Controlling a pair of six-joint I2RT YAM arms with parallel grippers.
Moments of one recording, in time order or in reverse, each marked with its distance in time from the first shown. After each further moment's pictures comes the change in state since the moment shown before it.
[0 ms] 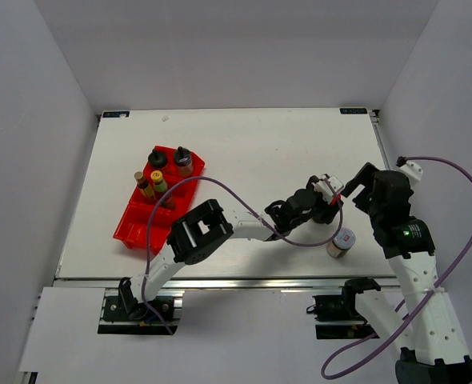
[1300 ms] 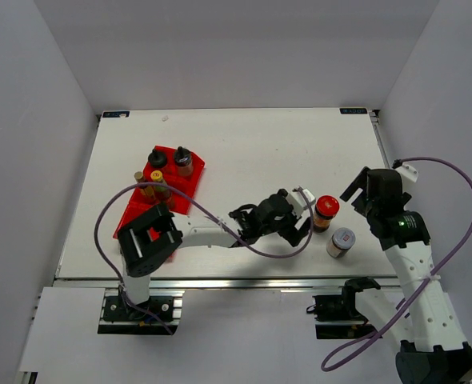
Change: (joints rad) left arm 0.013 -0.474 -0.435 -0.372 0.092 -0.075; right arm 0.000 0.066 0.003 -0.089 0.047 0.031
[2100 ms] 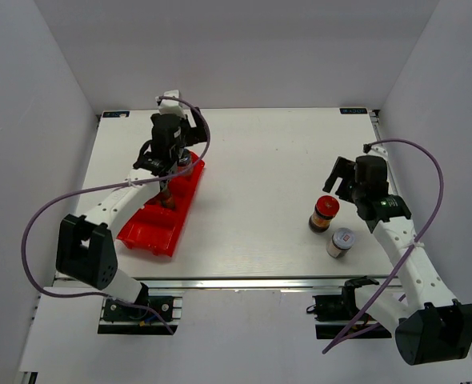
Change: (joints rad) left arm 0.734 -0.307 0.055 -0.111 -0.209 -0.179; right arm 0.004 0.189 -0.065 0.351 -0.249 -0.222
